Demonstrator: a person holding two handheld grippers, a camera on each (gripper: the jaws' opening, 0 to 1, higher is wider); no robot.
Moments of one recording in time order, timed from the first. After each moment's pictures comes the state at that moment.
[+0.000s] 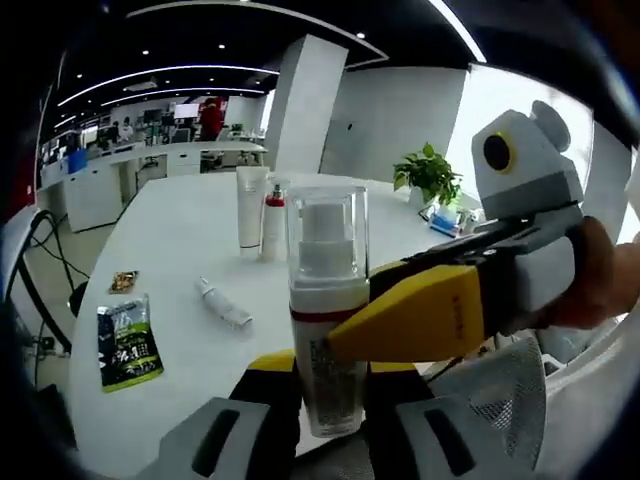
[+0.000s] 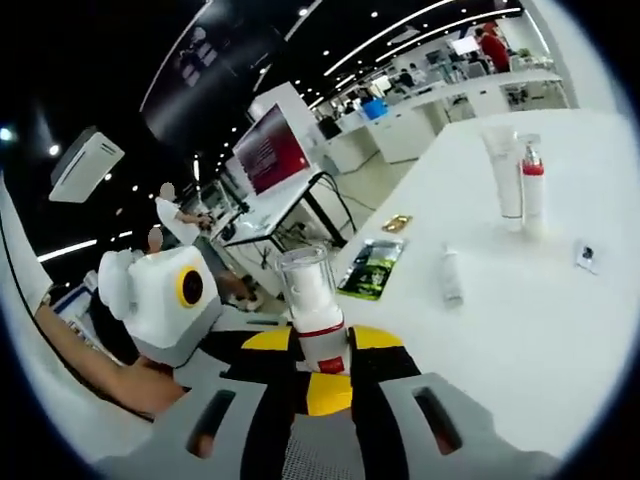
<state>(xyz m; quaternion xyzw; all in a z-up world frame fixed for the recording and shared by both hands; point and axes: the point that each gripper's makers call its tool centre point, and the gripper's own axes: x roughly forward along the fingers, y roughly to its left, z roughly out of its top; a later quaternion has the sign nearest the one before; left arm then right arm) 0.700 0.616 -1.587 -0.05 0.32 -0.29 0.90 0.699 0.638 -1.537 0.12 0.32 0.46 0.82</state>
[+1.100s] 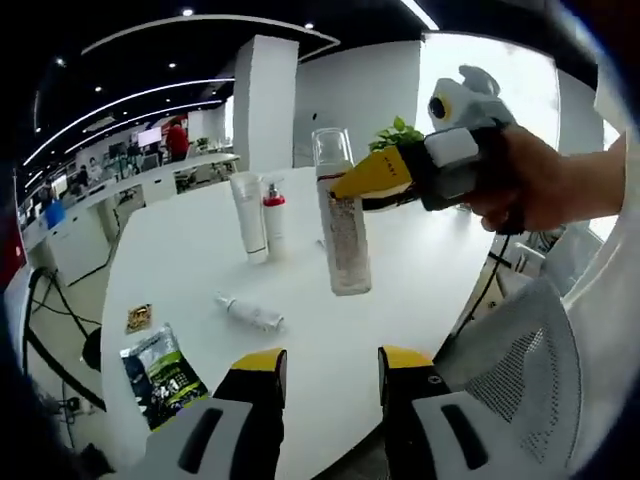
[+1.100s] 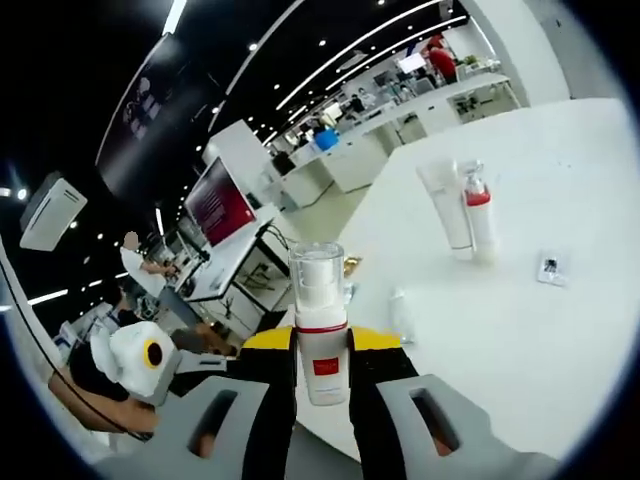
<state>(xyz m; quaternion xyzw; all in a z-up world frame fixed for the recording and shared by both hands) 0.707 0.684 -1.600 0.08 0.30 -0.32 0.89 0.786 0.604 -1.525 0.19 0.30 0.36 0.86</state>
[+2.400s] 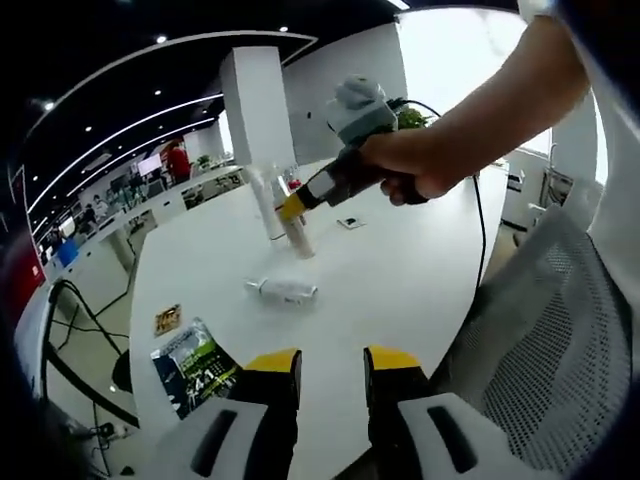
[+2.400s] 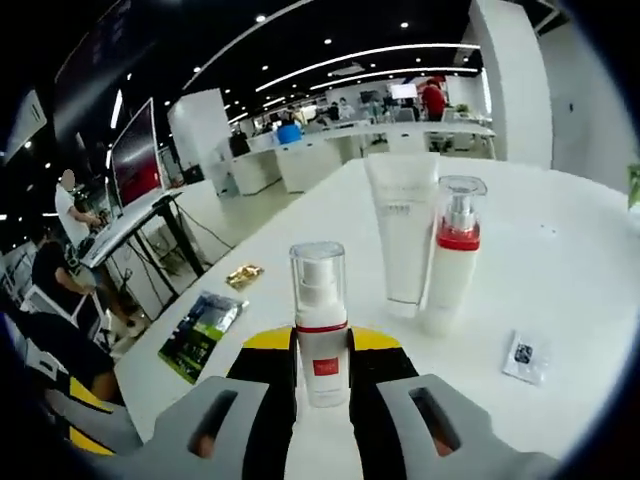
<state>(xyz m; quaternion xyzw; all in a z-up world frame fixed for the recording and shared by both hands) 0.704 0.706 -1.630 0.13 0.28 -0.32 0.90 0.915 0.613 -1.623 0.04 0.26 0.27 0.93</state>
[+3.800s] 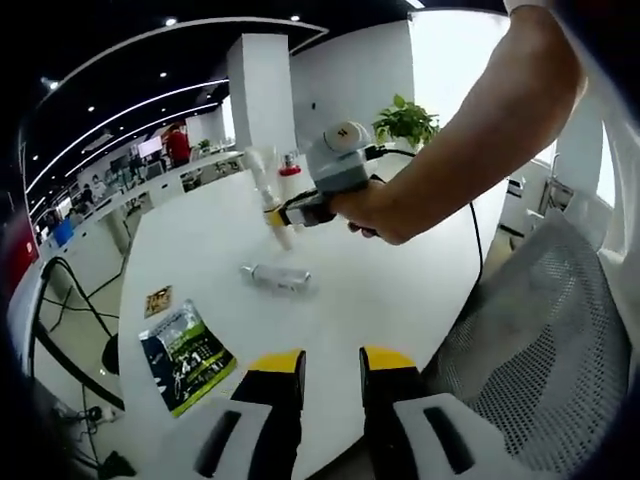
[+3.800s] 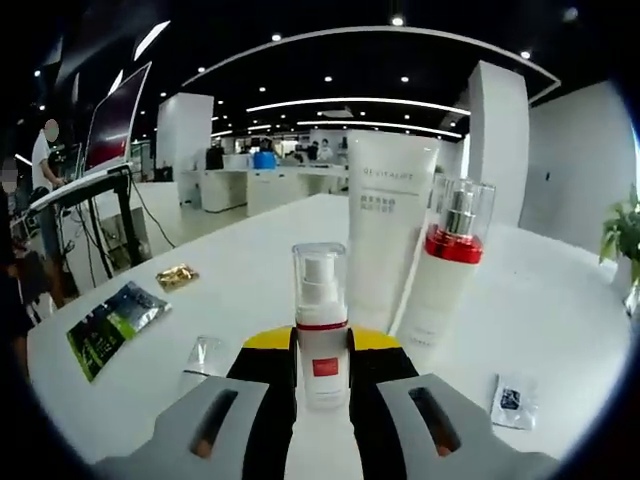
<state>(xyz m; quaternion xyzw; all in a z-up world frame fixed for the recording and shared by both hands) 0.698 0.707 -1.639 0.11 0.30 -0.32 0.89 0.965 0.603 -1.654 -0.06 0.16 0.20 0.97</state>
